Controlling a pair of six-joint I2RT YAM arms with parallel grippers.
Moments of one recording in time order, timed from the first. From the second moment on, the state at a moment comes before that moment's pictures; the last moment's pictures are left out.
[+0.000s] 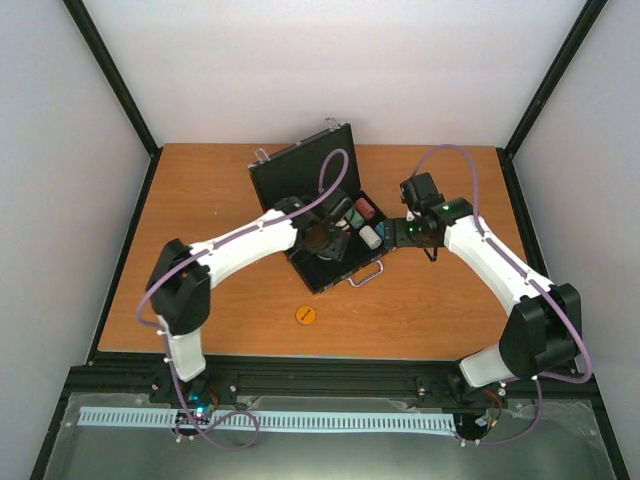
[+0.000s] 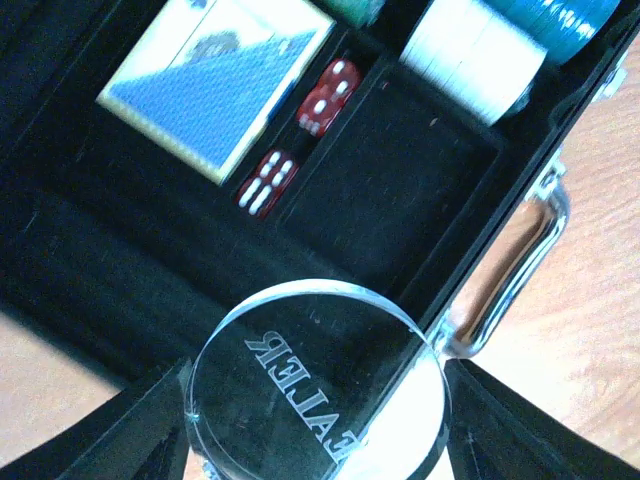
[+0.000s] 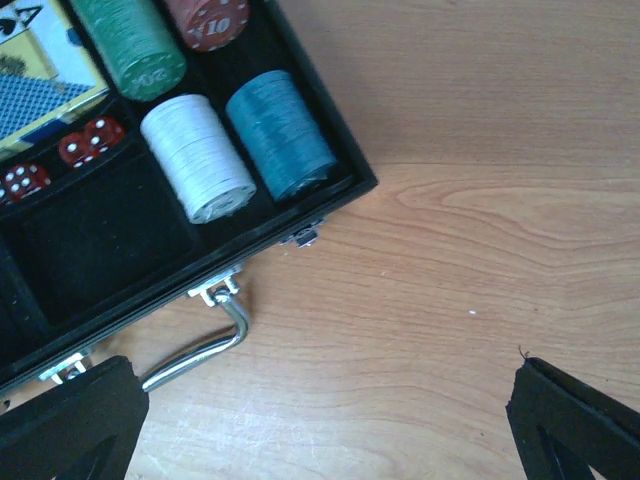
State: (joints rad) left arm -0.82 1.79 1.49 -0.85 -0.13 -0.47; right arm 0.40 1.45 1.20 -0.87 0.11 0.28
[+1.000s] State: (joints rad) left arm -0.81 2.26 1.88 -0.87 -0.03 -0.34; right arm 0.25 1.48 1.14 -0.84 0.01 0.25
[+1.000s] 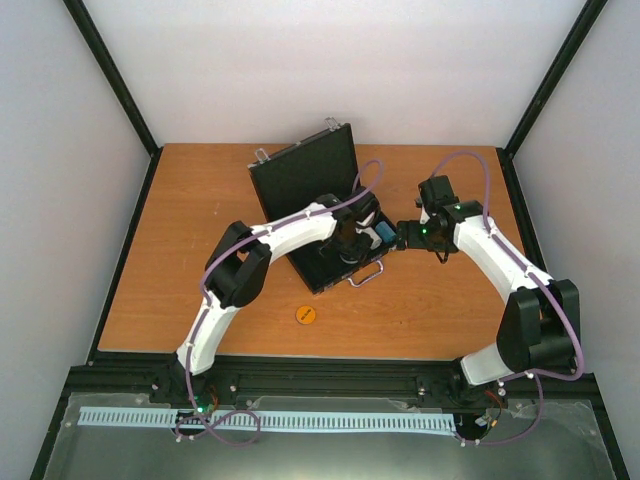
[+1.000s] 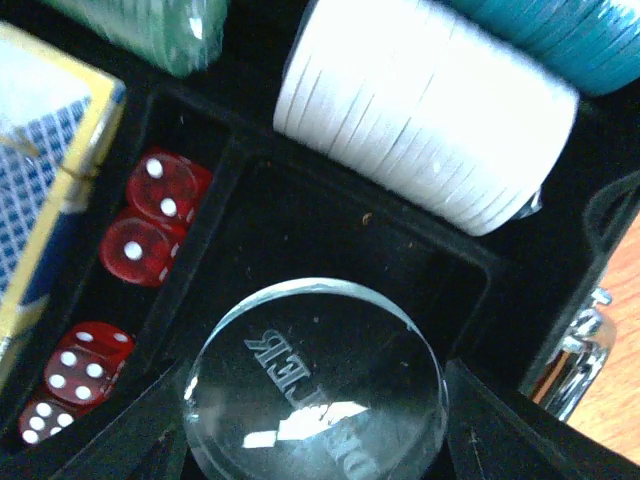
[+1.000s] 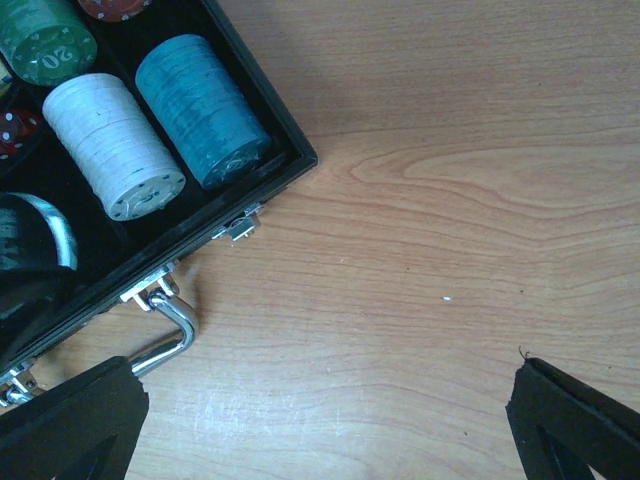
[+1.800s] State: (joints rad) left arm -0.81 2.09 1.84 -0.89 0.03 -0.32; right arm 0.25 1.50 1.12 -0.82 -0.04 0.24
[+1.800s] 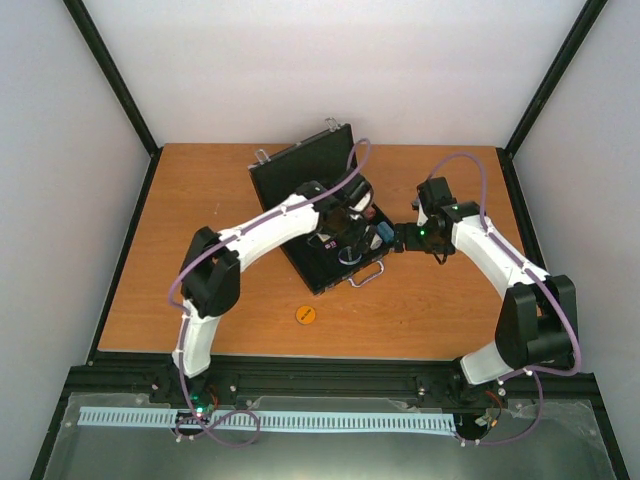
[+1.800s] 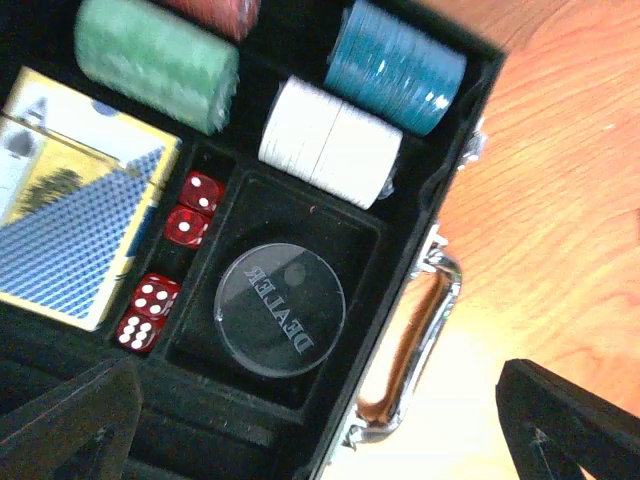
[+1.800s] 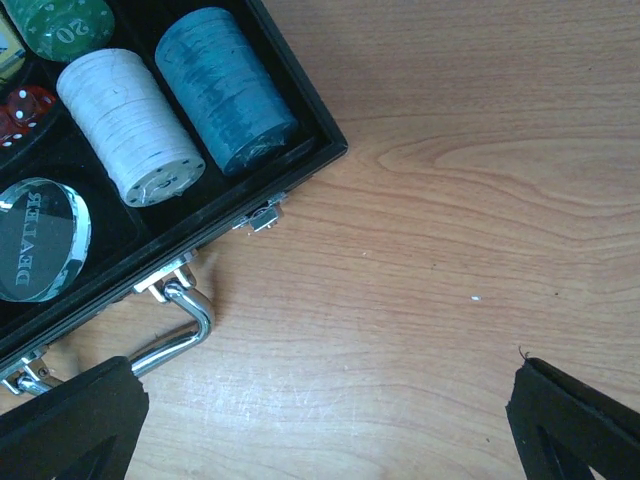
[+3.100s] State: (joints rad) left arm -0.61 1.46 0.84 -0.87 -0.15 -0.62; right arm 0.53 1.88 1.45 -0.82 -0.49 0.23
